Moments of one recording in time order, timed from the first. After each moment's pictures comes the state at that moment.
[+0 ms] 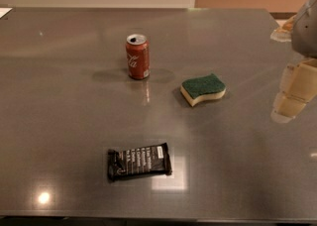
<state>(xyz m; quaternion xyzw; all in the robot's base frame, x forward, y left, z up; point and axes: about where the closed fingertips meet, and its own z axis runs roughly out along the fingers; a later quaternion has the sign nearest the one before) 0.438 -0.217 0.976 -0.60 0.78 -0.03 0.16</state>
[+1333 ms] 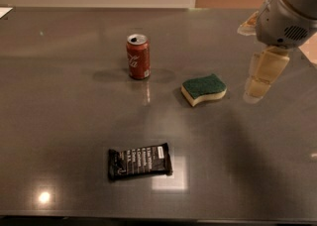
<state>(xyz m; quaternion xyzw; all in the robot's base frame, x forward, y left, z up) 0.498 -0.185 0.957 -0.65 0.74 0.00 0.17</state>
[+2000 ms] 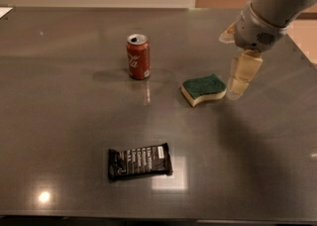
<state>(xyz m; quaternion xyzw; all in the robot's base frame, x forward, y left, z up) 0.543 -0.169 0.916 -0.67 0.72 0.04 0.16</state>
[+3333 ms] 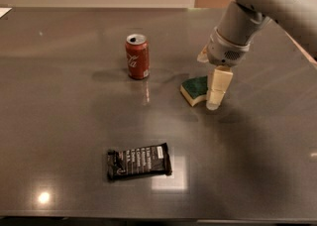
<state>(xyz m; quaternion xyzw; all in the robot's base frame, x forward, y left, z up) 0.572 -0.132 0.844 -0.70 0.70 0.08 0.11</state>
